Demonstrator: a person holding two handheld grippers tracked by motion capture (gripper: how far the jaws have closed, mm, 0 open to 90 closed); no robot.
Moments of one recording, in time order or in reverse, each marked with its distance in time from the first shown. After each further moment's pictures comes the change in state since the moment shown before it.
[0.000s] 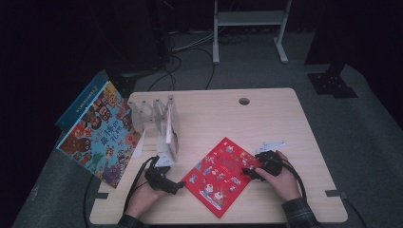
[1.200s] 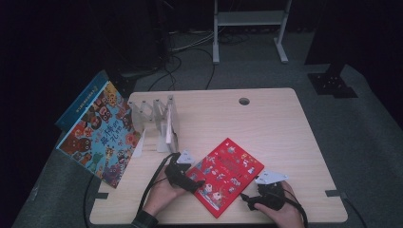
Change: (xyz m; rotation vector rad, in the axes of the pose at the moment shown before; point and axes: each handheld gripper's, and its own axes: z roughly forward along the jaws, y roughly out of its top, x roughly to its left) left arm -0.037 0.049 0.030 0.012 -0.089 0.070; right arm 0.076 -0.051 -0.026 -0.064 -0.065 -0.070
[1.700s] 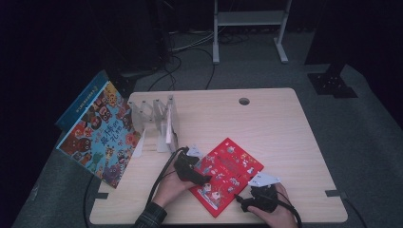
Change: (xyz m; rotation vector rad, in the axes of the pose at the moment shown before) left arm 0.009 0.018 0.026 0.039 -0.030 -0.035; right arm 0.015 0.003 0.011 -0.012 -0.030 -0.010
